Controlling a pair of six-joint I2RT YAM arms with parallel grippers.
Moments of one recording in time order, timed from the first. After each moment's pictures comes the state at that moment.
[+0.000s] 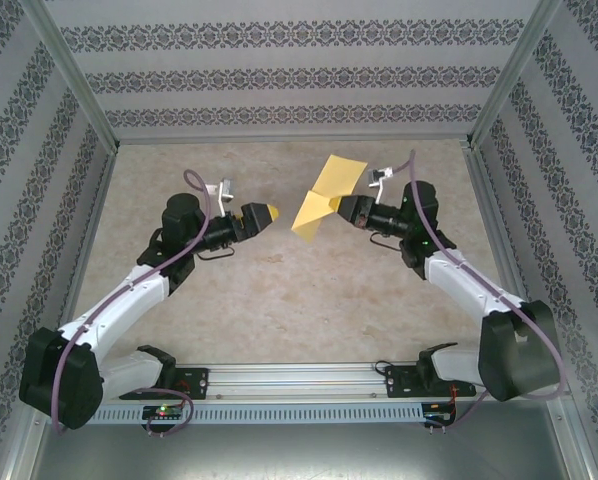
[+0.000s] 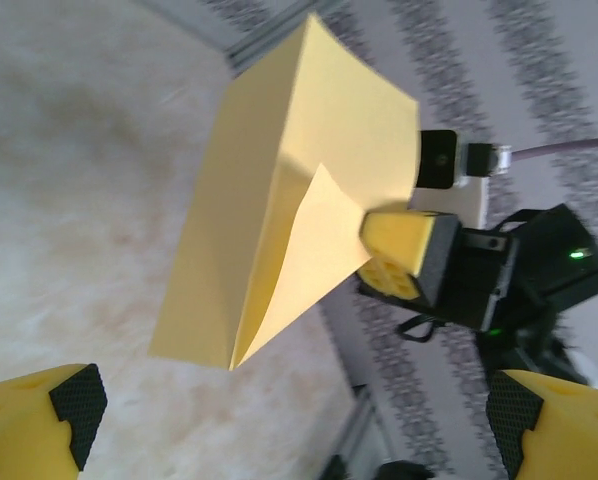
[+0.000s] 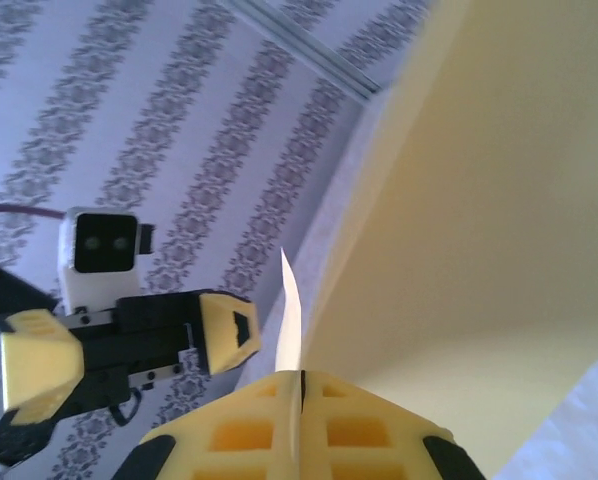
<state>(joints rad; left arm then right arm) -0.35 1.15 0.76 0.22 0.67 -0.91 0.26 1.27 0.76 0.37 -0.85 0.86</state>
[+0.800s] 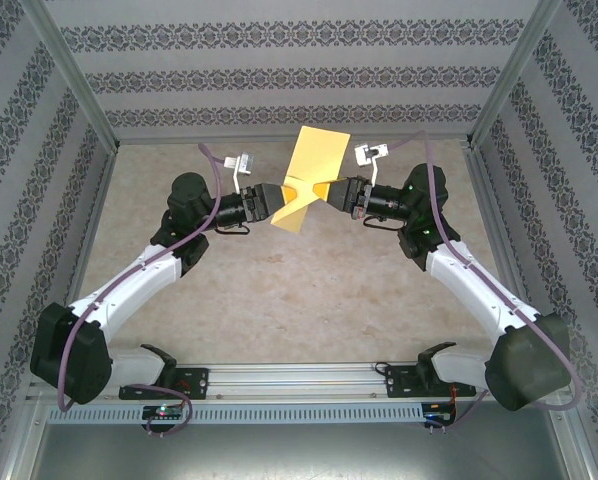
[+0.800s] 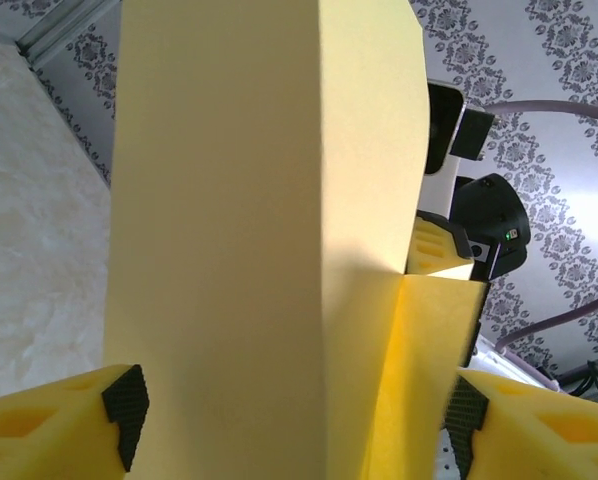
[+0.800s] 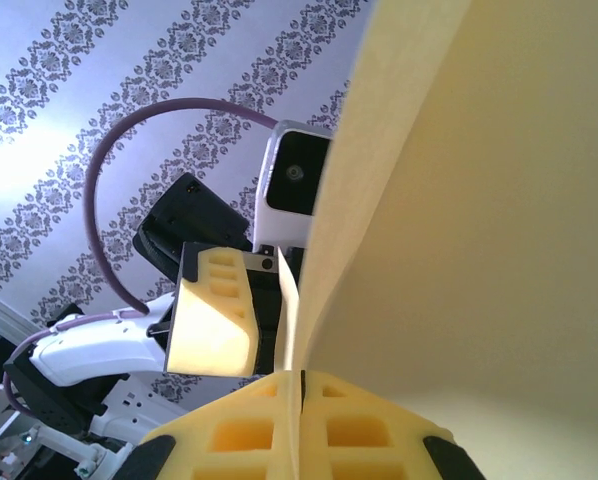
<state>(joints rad) -0.42 1.29 0.92 0.44 0.82 -1.03 0.35 1.24 0.94 0.45 -1.00 0.91</state>
